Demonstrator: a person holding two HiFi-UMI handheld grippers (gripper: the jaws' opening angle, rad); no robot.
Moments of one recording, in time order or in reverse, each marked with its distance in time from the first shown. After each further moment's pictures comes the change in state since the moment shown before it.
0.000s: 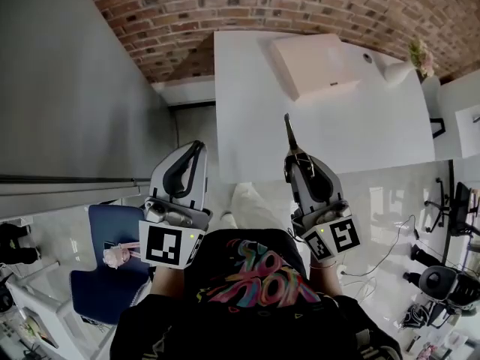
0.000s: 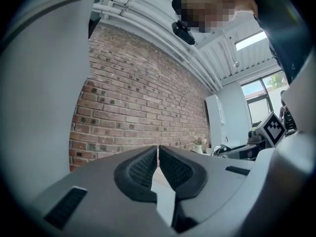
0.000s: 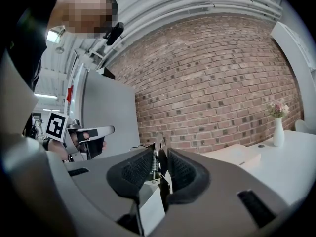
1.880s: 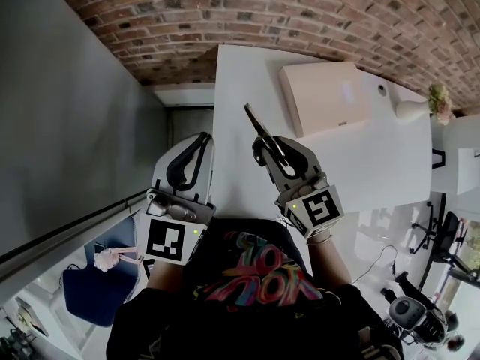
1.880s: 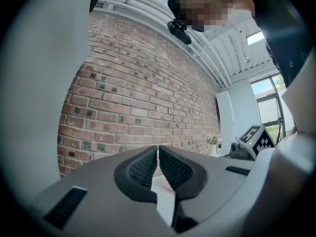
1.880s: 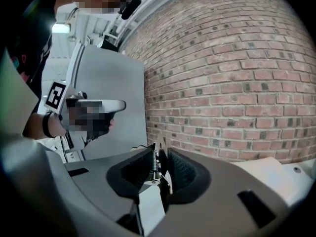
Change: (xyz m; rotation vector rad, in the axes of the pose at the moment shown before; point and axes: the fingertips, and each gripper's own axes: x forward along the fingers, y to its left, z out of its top) left arm 0.169 0.074 -0.004 -0.089 0.023 0.093; right arm 0.212 -0.066 -0.001 -0.180 0.194 0.272
